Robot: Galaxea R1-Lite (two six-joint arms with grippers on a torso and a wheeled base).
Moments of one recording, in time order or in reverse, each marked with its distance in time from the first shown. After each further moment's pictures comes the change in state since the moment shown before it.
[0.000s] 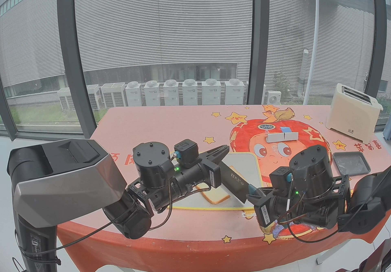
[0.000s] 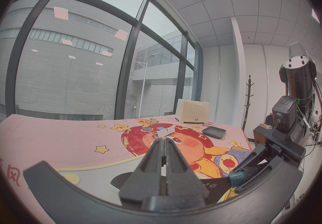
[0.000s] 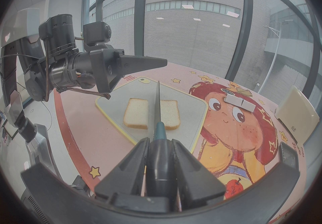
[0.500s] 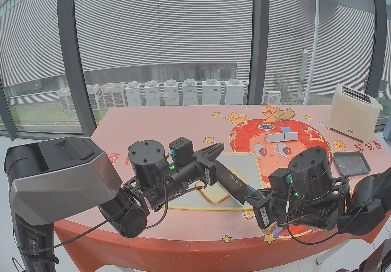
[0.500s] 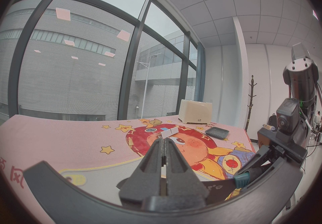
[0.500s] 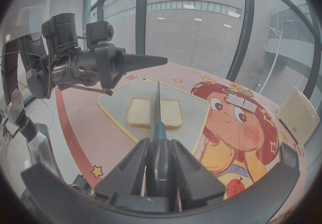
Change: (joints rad) left arm 0.022 -0.021 0.021 -0.003 0.016 0.000; right arm 0.007 -0.001 0.003 0.000 0.001 0.000
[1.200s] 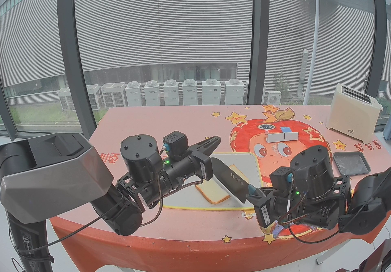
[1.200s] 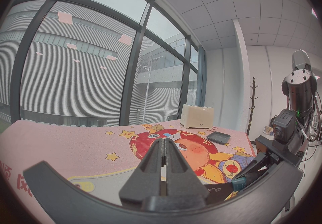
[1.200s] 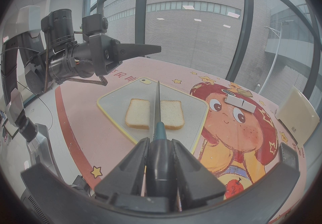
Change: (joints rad) left arm 0.010 -0.039 0.011 -0.001 0.002 0.001; right arm 0.002 -0.005 0.001 -0.003 -0.001 -0.001
